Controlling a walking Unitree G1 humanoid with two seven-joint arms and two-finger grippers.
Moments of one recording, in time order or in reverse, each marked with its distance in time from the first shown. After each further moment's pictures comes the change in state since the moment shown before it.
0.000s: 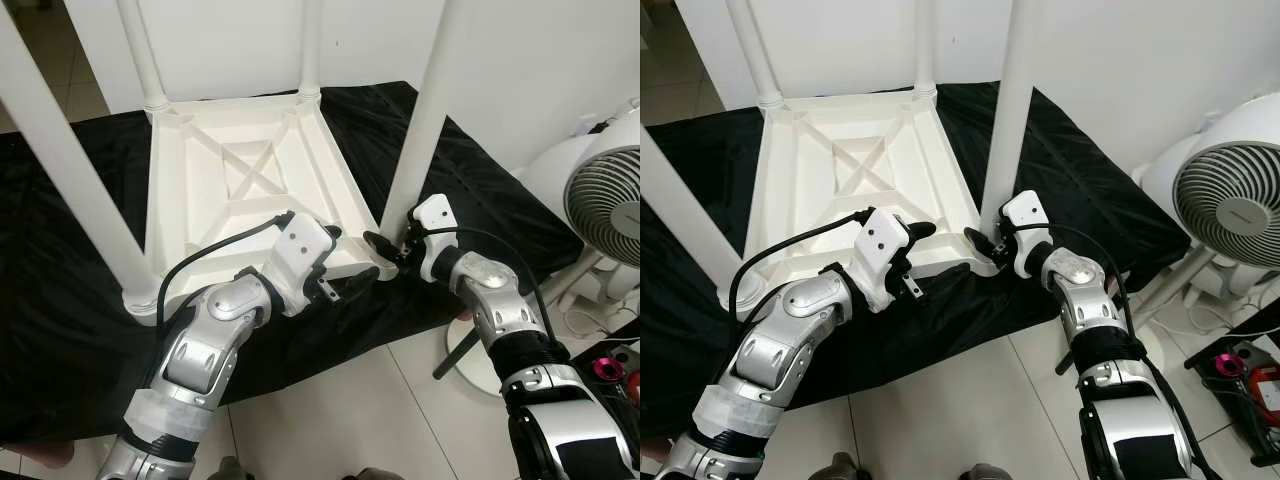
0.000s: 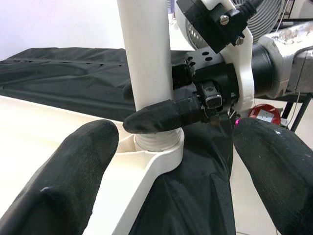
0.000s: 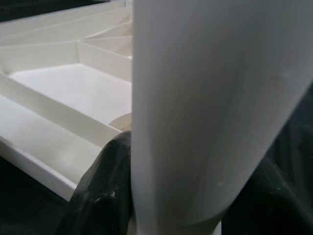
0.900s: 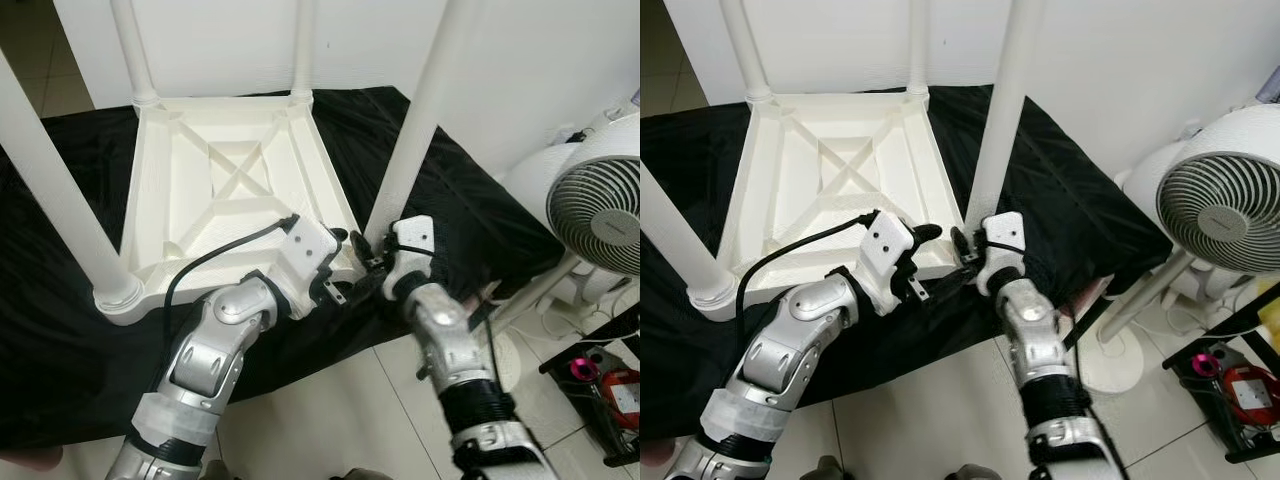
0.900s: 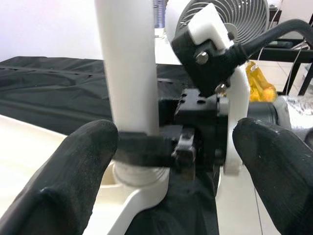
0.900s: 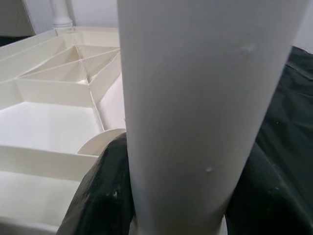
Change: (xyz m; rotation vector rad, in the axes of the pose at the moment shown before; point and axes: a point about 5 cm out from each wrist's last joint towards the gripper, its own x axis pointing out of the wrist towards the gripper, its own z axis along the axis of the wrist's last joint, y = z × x) left arm 0.004 -0.007 0.000 -0.029 -0.024 -0.009; right arm 0.010 0.062 0.000 0.234 -0.102 -0.409
